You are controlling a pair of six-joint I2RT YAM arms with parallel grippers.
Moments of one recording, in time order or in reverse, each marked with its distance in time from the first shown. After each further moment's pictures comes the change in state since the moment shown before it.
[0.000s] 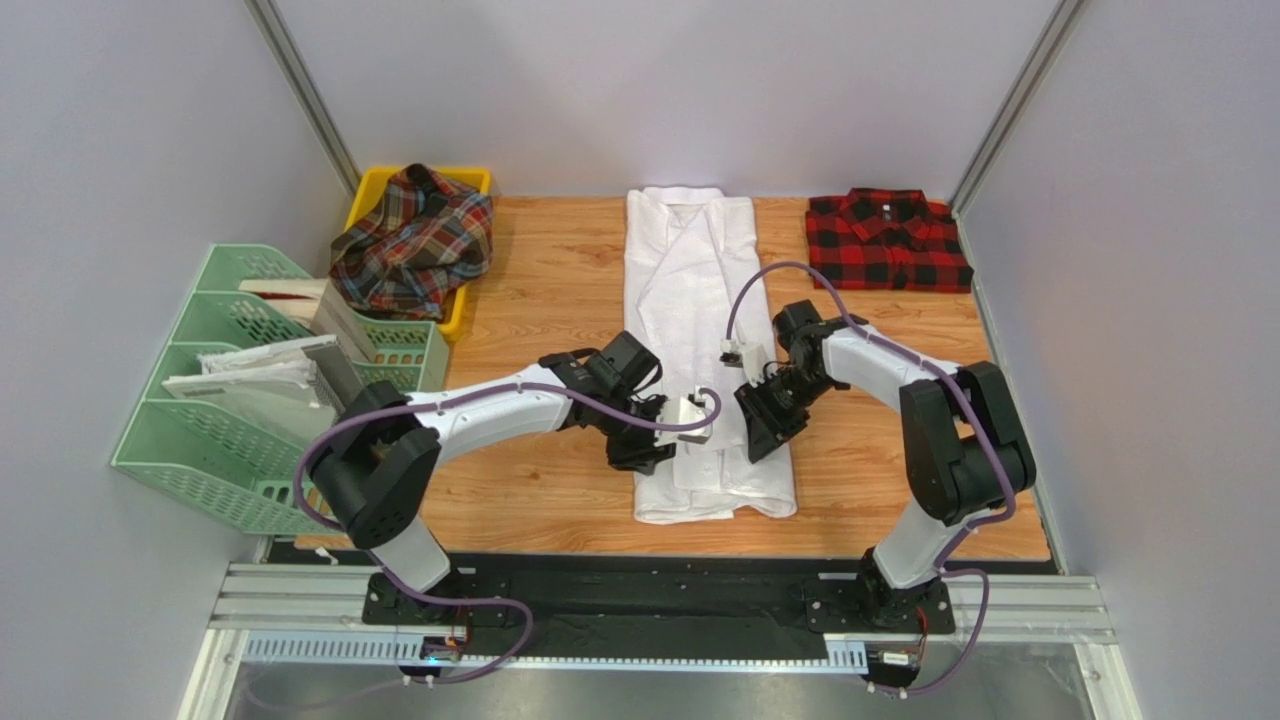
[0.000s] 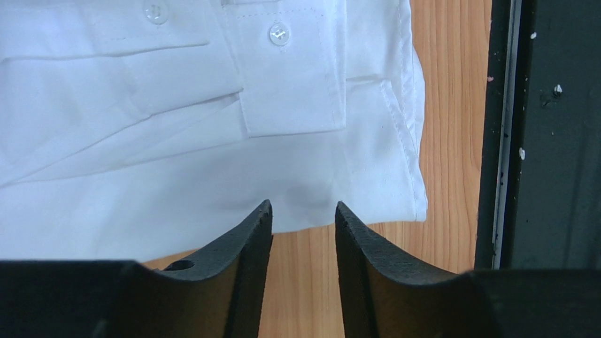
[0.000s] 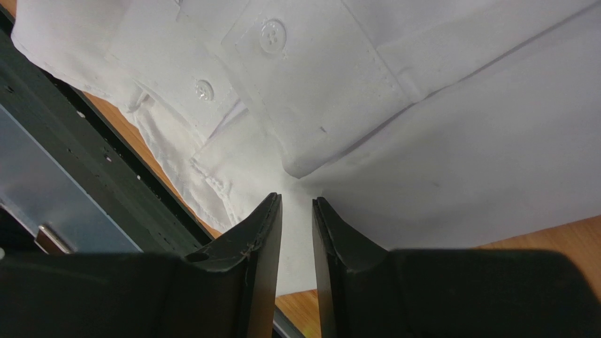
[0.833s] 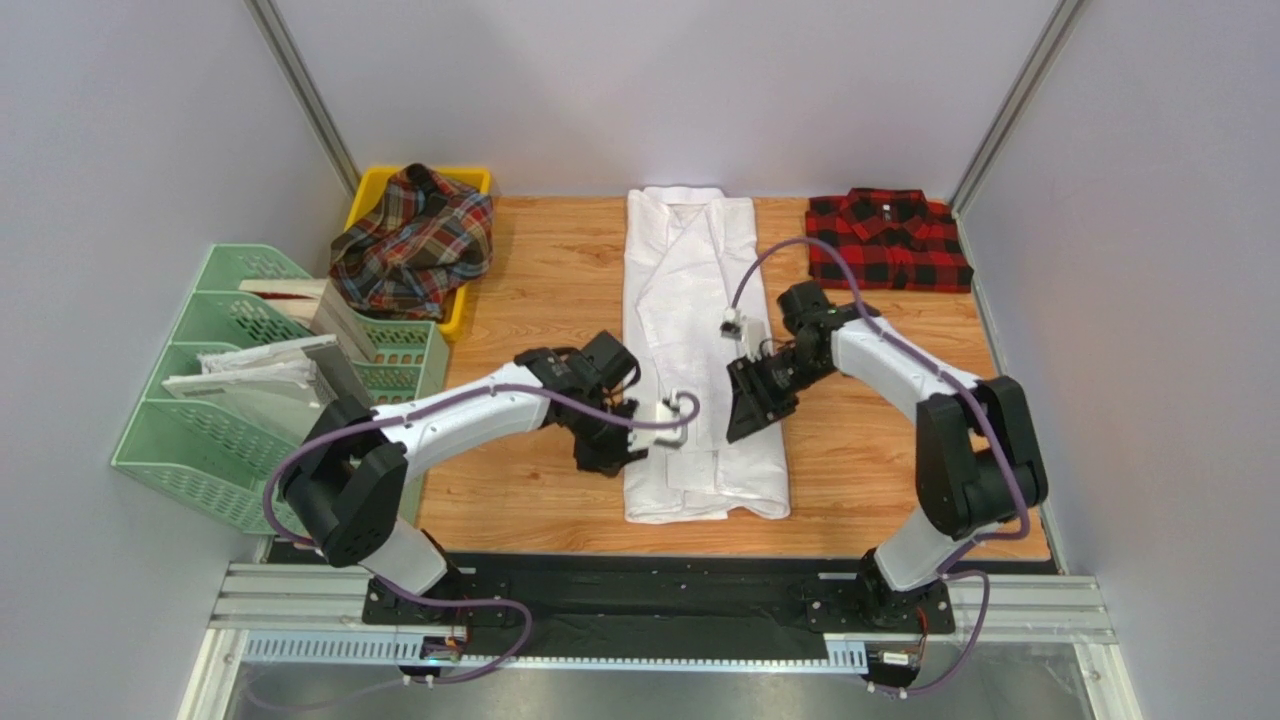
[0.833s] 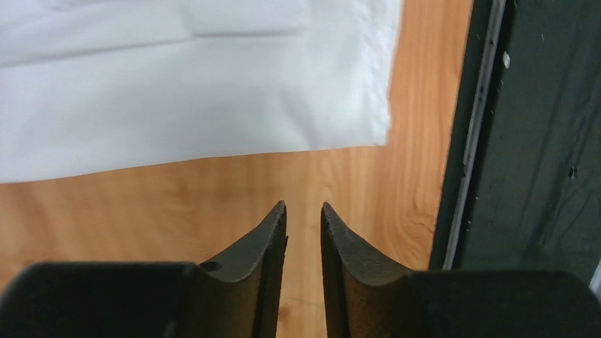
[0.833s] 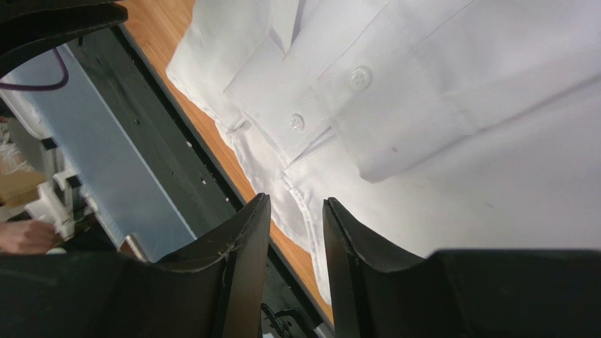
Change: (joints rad) left arm -0.006 -0.068 -0.053 -0.201 -0.112 0.029; right arm 0.020 -0.019 0.029 0.027 -0.197 0.163
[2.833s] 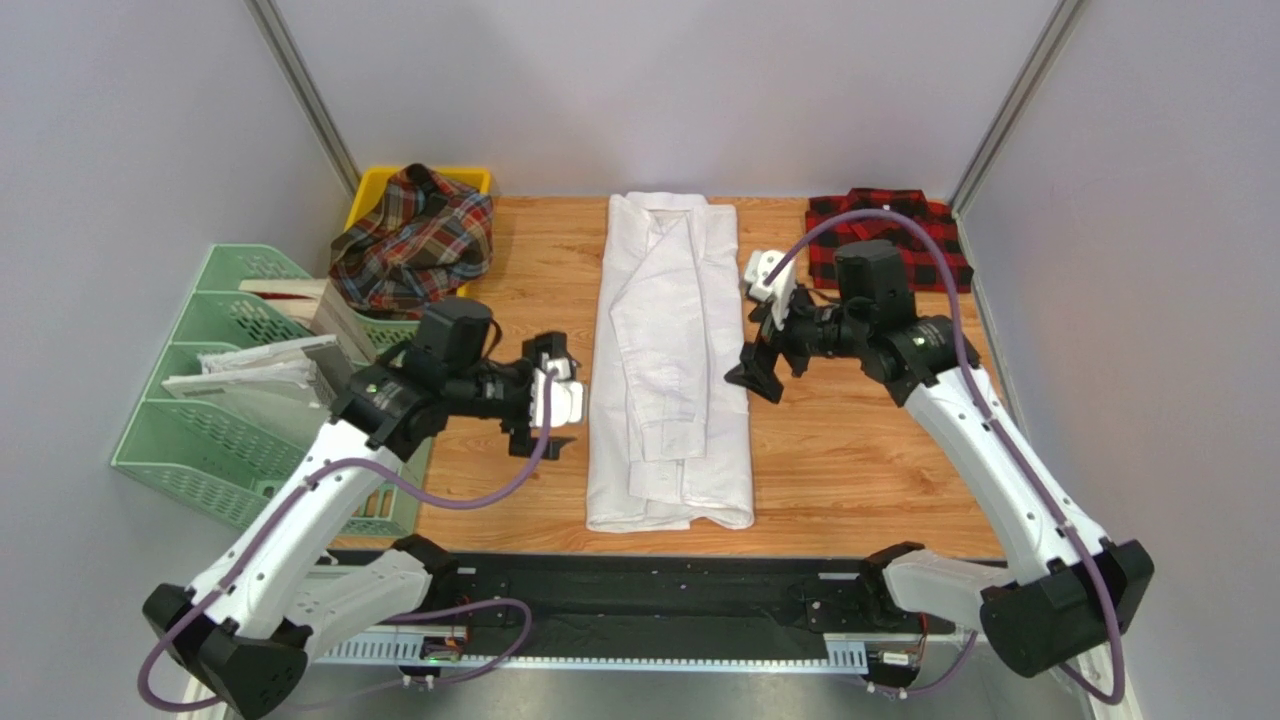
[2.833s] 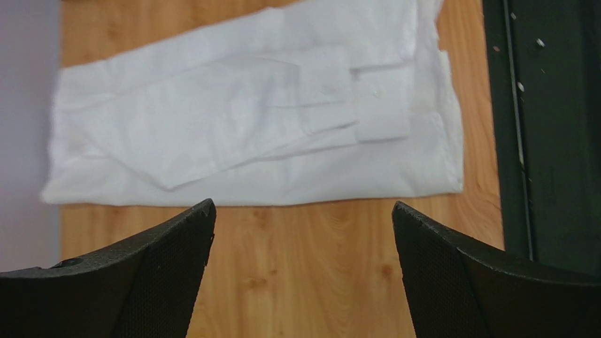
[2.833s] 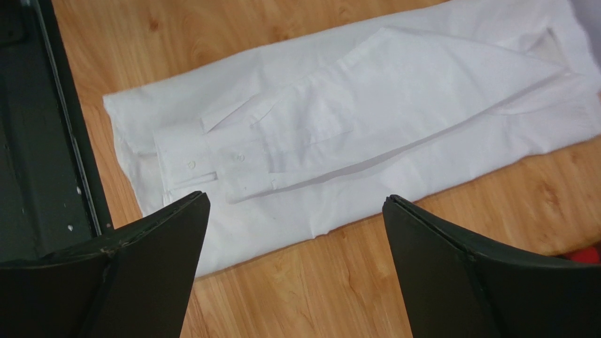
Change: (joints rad) left arm 0.309 -0.568 0.122 -0.088 0.267 0.261; right arm 0.031 -0.499 0.175 0.154 0.103 -0.303
